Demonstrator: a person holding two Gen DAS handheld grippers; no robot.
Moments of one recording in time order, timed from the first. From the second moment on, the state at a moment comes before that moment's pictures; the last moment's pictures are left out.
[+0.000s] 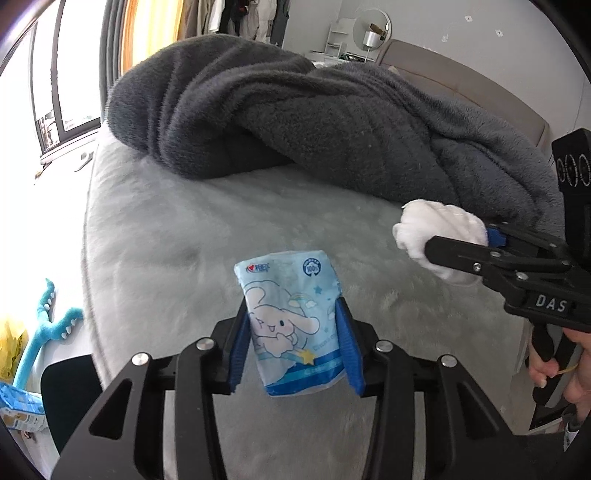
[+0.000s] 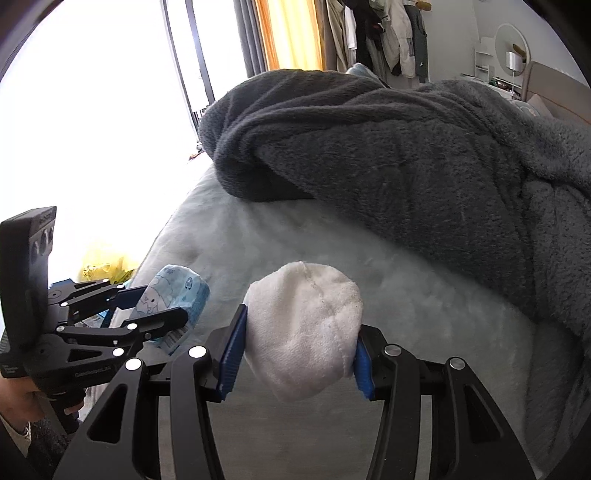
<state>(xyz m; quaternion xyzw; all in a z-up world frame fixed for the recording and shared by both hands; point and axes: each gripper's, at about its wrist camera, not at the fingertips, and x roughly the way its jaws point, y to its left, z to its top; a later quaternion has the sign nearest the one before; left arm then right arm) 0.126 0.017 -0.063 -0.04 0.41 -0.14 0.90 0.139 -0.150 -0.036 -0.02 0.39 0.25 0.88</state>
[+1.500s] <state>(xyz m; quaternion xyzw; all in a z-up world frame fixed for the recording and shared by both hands) 0.050 0.249 -0.118 -0.12 0.47 0.04 0.87 0.089 0.094 -0.017 -0.07 0.36 0.39 0.85</state>
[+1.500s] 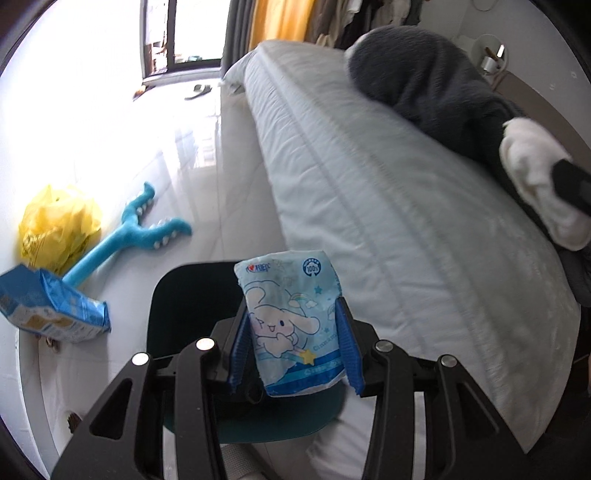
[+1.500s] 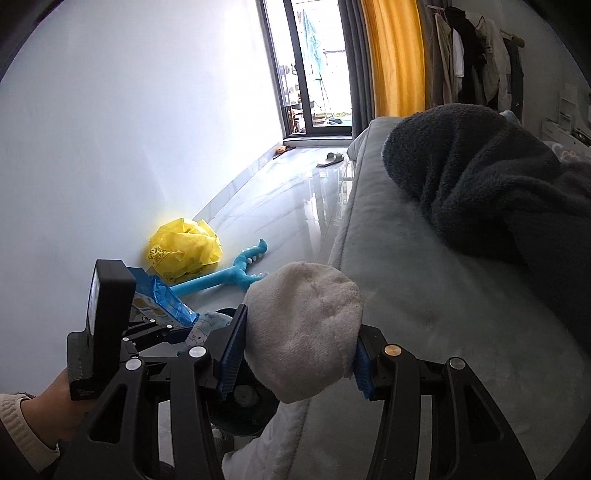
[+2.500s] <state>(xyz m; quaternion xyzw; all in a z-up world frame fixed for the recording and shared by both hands) 0.005 0.335 -0.113 -0.17 0.42 0.08 0.89 0.079 0.194 -0.090 -0.12 0.45 0.39 0.79</state>
